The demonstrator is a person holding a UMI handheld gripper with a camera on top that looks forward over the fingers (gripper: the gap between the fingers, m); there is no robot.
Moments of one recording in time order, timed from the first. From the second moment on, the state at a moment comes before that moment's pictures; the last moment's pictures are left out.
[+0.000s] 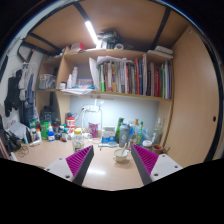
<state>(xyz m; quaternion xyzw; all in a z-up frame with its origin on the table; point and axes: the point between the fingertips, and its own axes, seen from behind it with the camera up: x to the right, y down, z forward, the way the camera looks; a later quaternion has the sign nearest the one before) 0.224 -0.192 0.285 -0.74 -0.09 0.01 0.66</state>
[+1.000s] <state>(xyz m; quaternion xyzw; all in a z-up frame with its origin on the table) 0.030 -0.064 0.177 -0.68 -0.19 0.10 0.70</state>
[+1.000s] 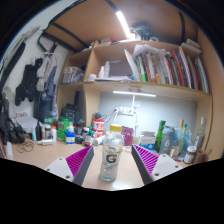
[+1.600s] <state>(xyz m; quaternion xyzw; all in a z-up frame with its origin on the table) -0.022 0.081 0.096 -0.73 -0.16 0.09 0.65</state>
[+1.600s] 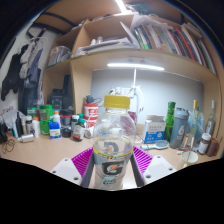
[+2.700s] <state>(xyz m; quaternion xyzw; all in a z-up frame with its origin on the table) 0.125 0.129 0.167 -0.52 0.41 0.67 0.35</state>
